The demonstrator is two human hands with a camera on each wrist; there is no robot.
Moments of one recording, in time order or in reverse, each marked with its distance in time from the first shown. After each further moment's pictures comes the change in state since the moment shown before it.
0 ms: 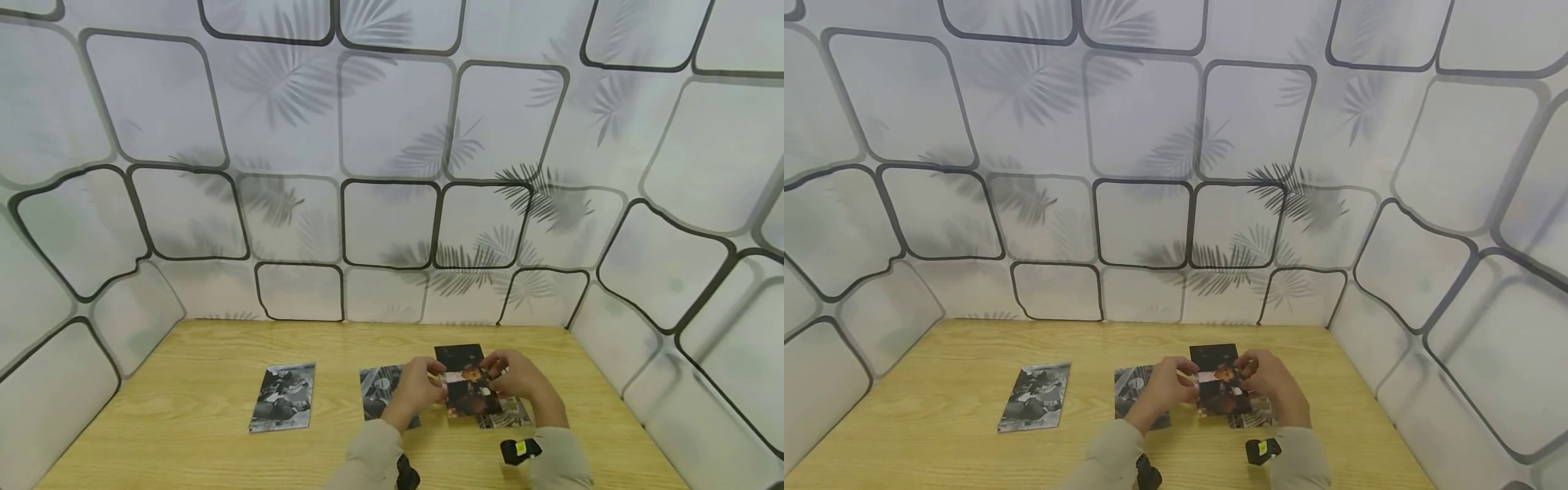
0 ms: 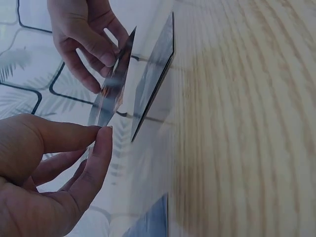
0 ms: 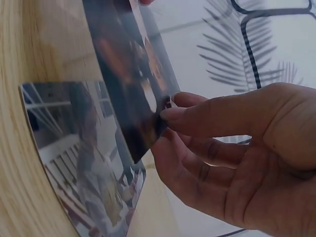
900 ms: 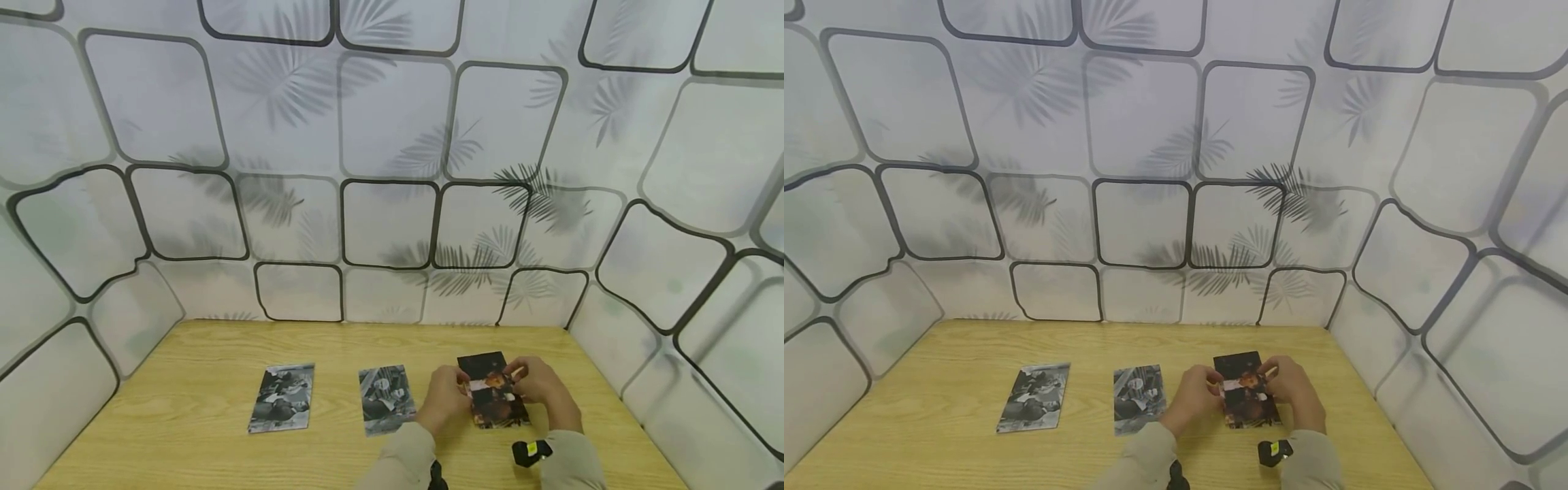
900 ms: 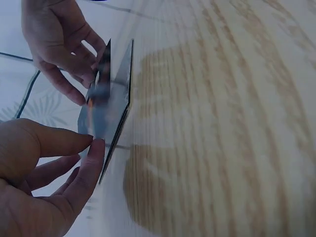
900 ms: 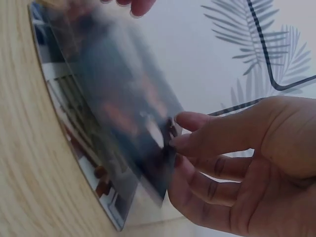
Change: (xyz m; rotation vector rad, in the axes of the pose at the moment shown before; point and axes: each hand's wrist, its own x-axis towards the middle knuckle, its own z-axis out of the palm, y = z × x) left_hand 0.013 -0.004 0.051 0.215 0.046 0.111; right_hand 0.000 0.033 -0.018 -0.049 0.066 0.127
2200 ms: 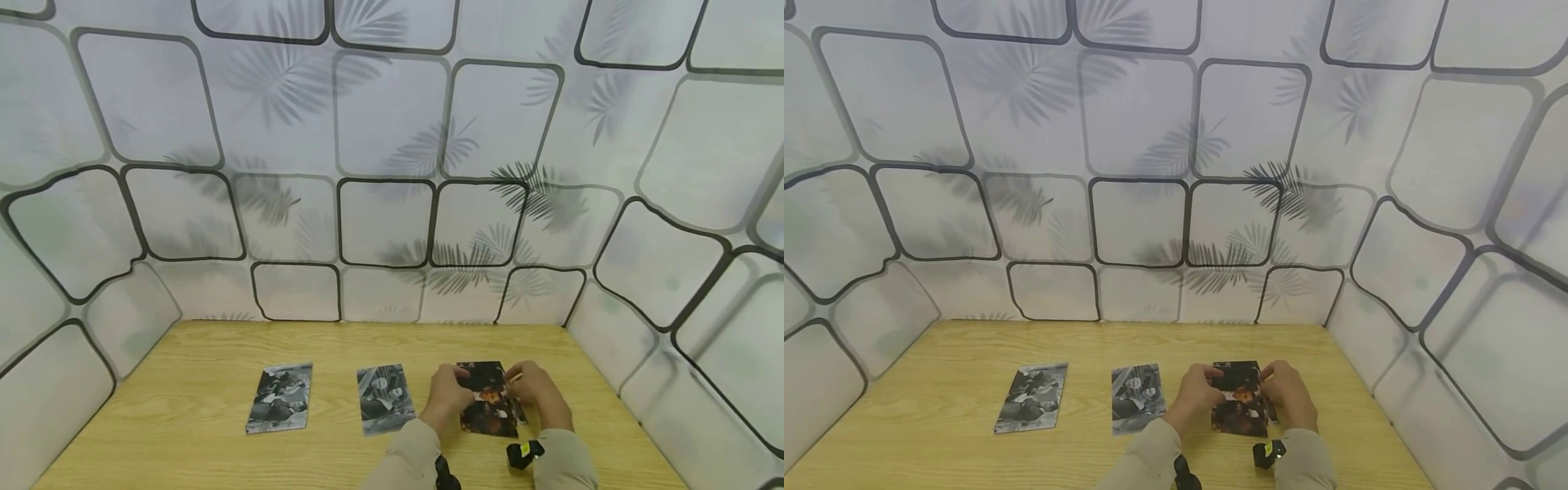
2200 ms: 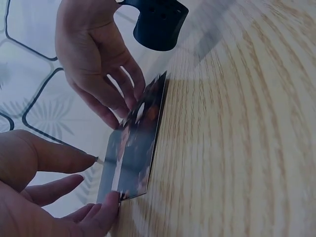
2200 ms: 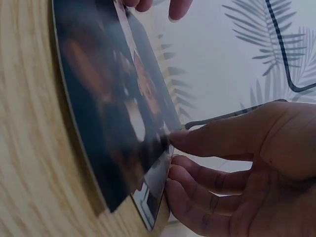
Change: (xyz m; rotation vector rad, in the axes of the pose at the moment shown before) left_hand -0.001 0.016 0.007 -0.065 0.092 -0.212; right_hand 0.004 0.006 0.010 -0.089 0.028 0.055
